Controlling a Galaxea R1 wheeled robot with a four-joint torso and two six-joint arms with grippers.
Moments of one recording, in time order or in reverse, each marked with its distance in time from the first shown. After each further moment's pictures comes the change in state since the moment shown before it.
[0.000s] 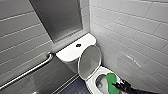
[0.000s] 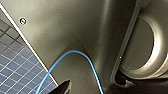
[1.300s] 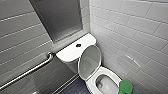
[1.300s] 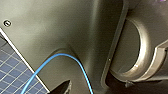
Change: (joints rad) left arm 0.000 0.024 0.000 0.001 -0.001 0.003; right arm -0.236 -0.233 0.221 0.027 0.364 0.017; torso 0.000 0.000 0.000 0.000
